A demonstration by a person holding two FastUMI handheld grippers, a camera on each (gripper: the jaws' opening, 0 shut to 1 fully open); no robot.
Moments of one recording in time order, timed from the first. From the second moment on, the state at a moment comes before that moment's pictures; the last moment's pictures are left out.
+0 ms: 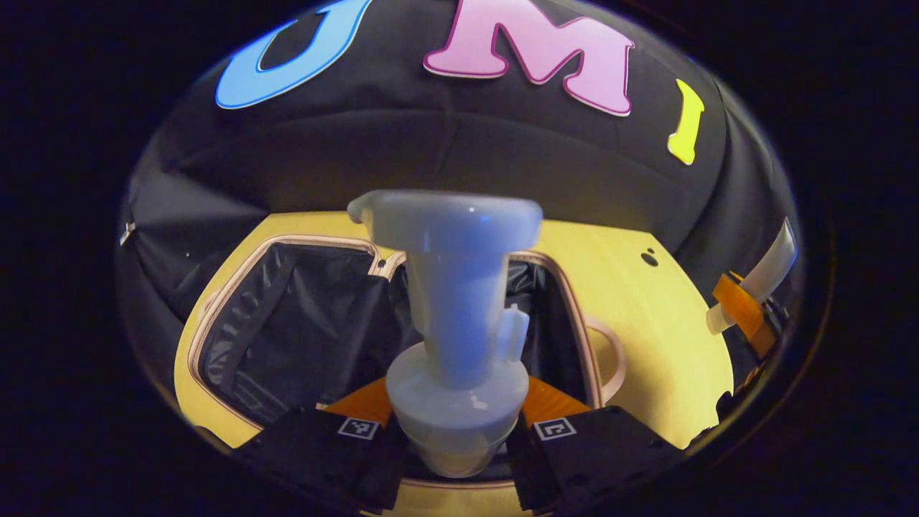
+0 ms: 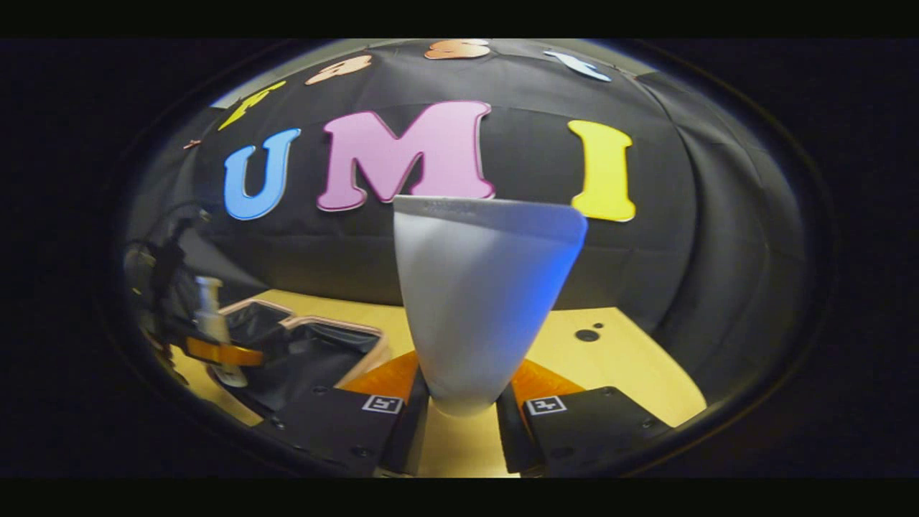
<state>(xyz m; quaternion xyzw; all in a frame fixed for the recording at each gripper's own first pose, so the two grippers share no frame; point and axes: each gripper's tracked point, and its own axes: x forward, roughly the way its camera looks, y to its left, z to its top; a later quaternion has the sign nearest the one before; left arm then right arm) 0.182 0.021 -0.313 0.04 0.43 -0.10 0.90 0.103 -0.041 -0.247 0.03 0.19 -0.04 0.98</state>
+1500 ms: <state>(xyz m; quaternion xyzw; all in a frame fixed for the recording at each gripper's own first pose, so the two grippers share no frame) 0.063 0.109 -0.119 -0.11 0.23 -0.08 0.96 0.114 0.144 -0.364 0.08 0.46 -0.01 0.88</state>
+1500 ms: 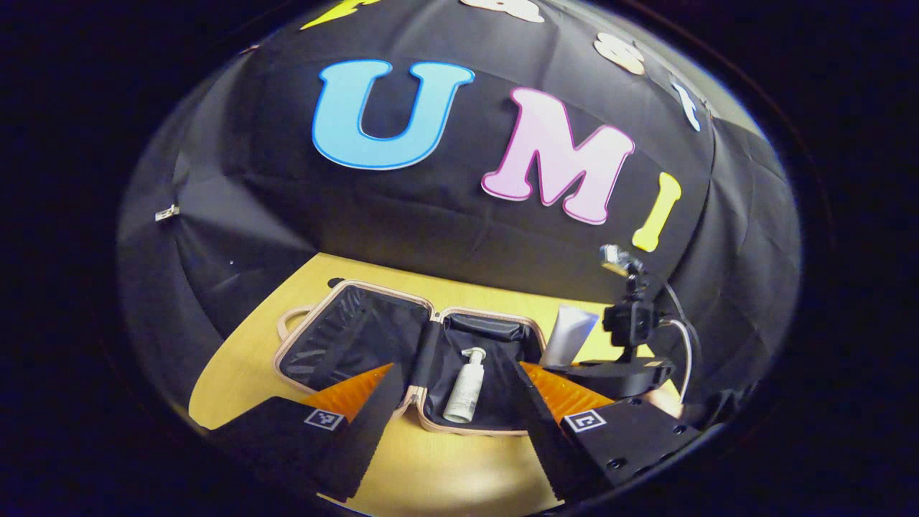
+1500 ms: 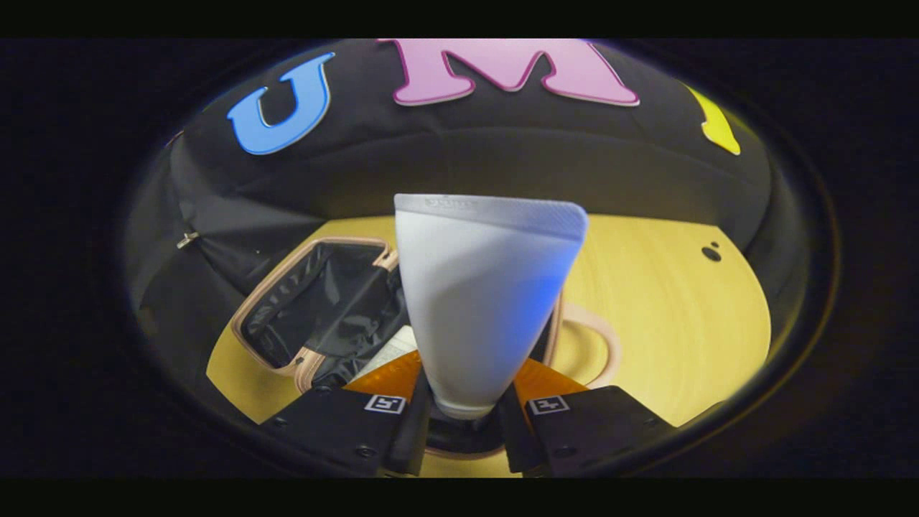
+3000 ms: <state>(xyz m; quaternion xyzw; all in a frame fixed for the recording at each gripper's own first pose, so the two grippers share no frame) 0.261 0.415 -0.318 -0.15 0.36 0.07 0.92 0.097 0.095 -0.225 -0.03 0.28 0.01 0.96</state>
